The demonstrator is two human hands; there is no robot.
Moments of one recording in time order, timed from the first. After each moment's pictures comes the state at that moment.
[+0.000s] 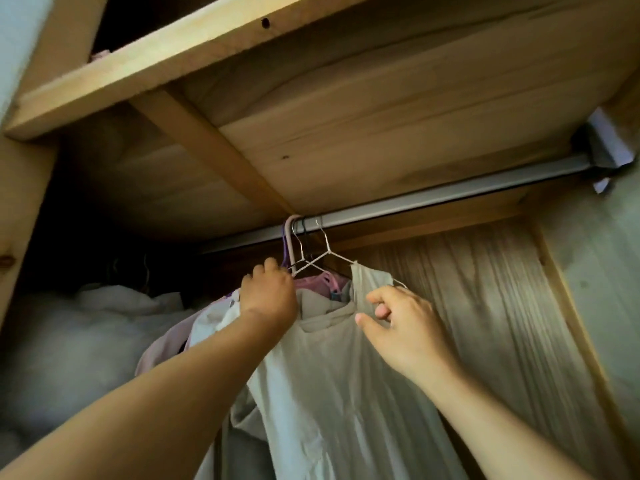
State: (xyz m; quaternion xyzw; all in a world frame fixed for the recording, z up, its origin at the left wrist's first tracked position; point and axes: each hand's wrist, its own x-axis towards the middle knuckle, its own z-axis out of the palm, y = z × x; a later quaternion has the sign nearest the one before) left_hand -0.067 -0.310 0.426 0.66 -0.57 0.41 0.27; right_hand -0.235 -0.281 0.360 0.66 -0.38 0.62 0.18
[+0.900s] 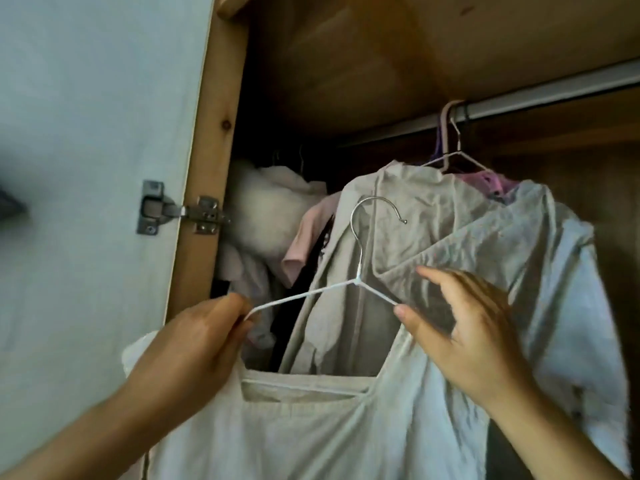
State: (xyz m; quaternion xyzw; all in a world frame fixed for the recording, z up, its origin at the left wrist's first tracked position) left_hand 0.089 -0.124 0.213 0.56 -0.63 0.36 0.39; right_hand -0.162 -0.273 0.254 0.78 -0.16 0.59 0.17
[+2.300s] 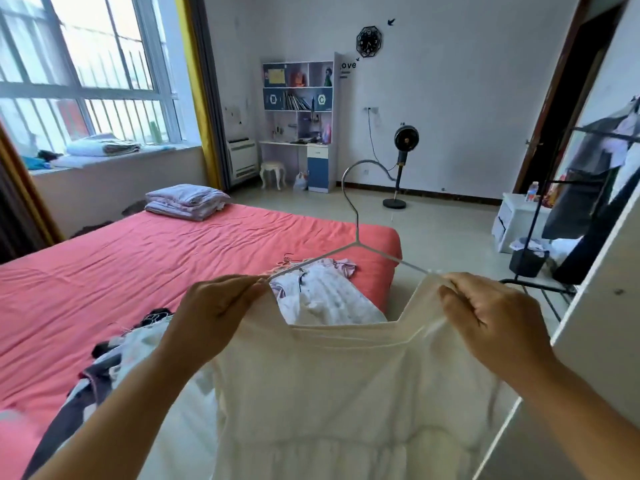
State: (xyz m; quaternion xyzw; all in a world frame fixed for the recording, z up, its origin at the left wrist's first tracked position) left_hand 0.134 0.607 0.015 0.87 -0.14 0.35 0.32; right_hand 0.174 0.279 0.019 0.86 0.24 0.41 -0.19
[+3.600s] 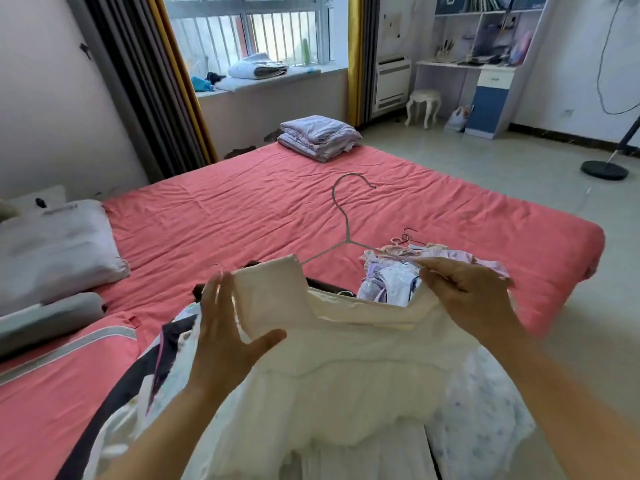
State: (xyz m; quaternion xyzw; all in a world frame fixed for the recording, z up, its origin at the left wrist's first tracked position) left_hand 0.335 0.741 -0.120 0.86 0.31 0.28 0.28; right_hand 0.563 0.504 -0.065 0.85 0.36 0.08 -0.38
